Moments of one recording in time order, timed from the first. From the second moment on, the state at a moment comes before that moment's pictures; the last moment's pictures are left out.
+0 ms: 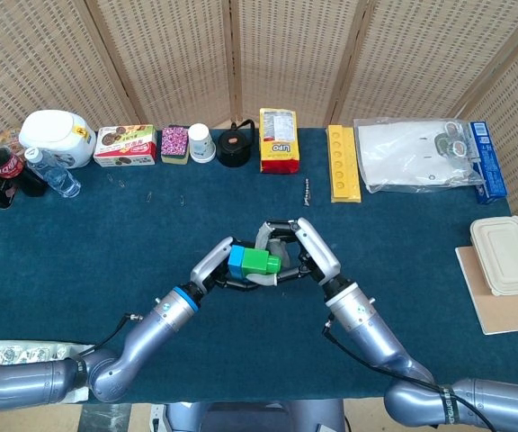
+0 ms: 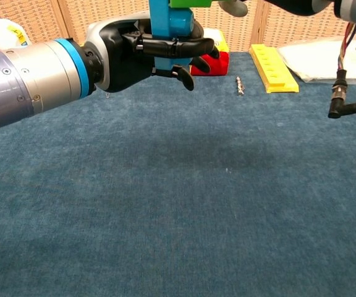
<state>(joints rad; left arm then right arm) -0.77 -1.61 -0.36 -1.74 1.16 0.84 -0.66 0.70 -1.39 0.40 -1.96 -1.19 1.02 0.53</state>
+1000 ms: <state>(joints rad) -0.75 -1.62 -0.37 -1.70 1.22 0.86 -0.74 0.68 -1.35 0.41 -1.98 -1.15 0.97 0.60</state>
